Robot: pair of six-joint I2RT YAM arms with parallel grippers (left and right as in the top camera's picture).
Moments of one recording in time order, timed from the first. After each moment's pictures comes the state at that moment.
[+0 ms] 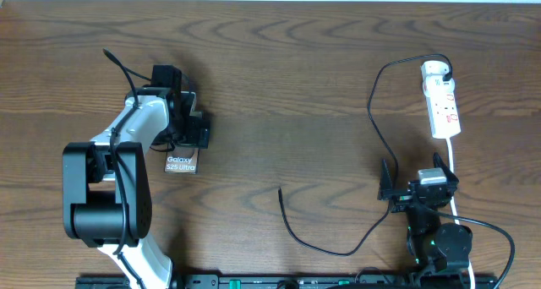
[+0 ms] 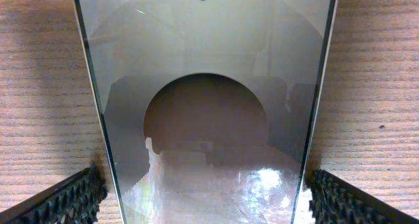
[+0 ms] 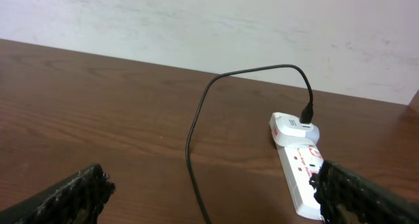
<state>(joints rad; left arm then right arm) -0.01 1.89 1.15 -0.73 0.03 0.06 0.06 0.01 0.01 -0.07 -0.02 -0.11</state>
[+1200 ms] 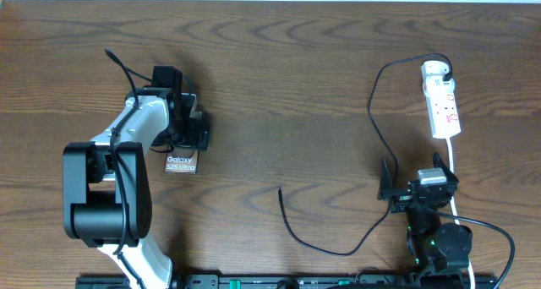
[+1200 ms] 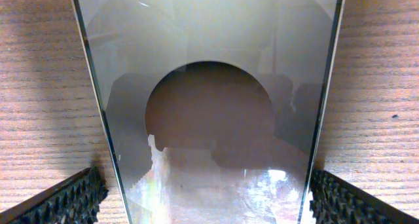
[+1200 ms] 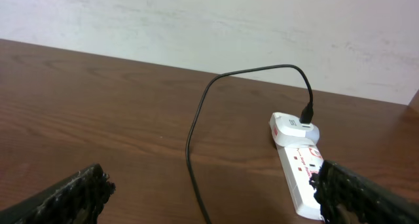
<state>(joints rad) -0.01 1.89 1.15 -0.74 0.01 0.08 0.06 0.01 0.01 -0.07 -0.02 -0.11</state>
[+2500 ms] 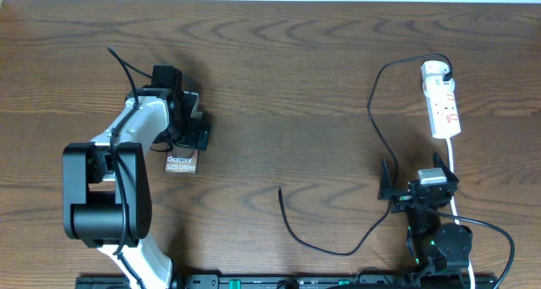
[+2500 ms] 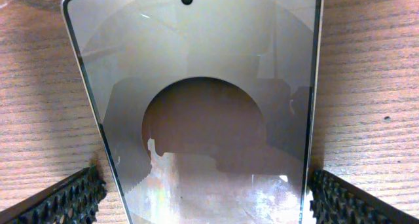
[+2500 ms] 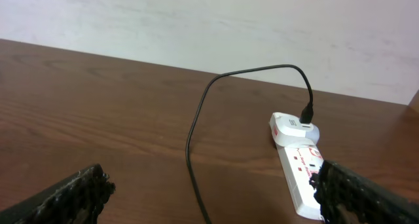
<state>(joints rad) -0.01 1.89 1.14 -0.72 0.02 0.14 0.06 0.01 0.01 -0.07 -0.02 -0.11</state>
